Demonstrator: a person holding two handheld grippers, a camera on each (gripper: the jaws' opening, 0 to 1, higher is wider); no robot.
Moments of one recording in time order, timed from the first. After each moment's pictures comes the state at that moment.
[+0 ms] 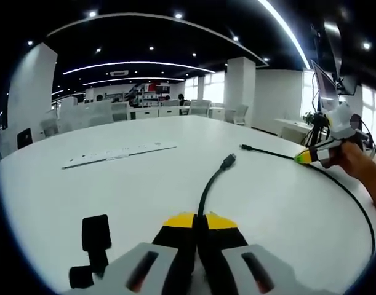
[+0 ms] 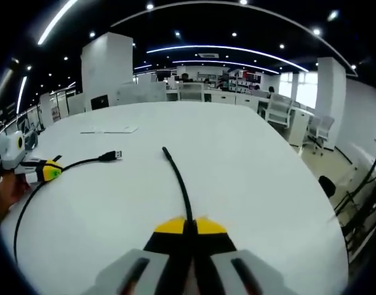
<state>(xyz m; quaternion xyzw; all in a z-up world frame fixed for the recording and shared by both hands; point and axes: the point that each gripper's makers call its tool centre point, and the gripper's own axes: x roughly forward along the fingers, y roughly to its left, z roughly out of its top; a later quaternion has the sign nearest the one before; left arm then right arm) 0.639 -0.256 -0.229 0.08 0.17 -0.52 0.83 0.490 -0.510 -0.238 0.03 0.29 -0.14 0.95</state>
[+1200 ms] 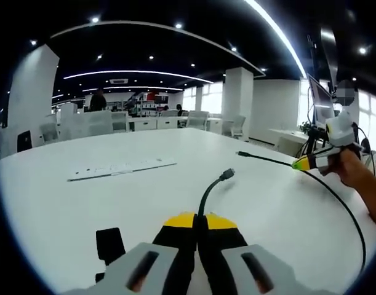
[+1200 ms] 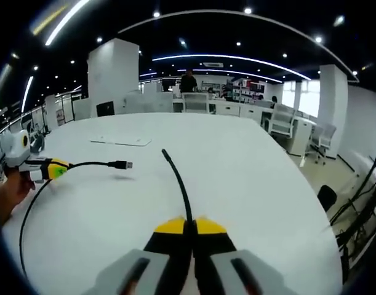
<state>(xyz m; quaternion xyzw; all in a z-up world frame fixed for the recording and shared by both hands) 0.639 -0.247 -0.193 0.05 0.14 -0.53 0.83 0.492 -0.481 -0.205 0.02 0.26 -0.12 0.96</state>
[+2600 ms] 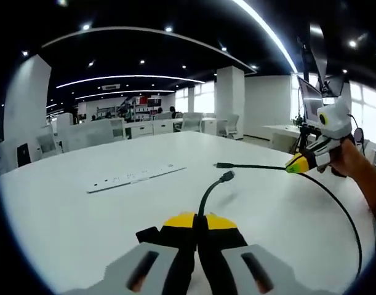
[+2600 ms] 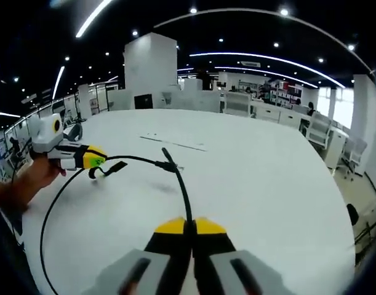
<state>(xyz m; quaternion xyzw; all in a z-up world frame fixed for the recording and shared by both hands) 0.662 -0.190 -0.167 0.08 0.12 -0.55 0.82 0.515 -0.357 -0.191 0.01 0.33 0.00 0.94</state>
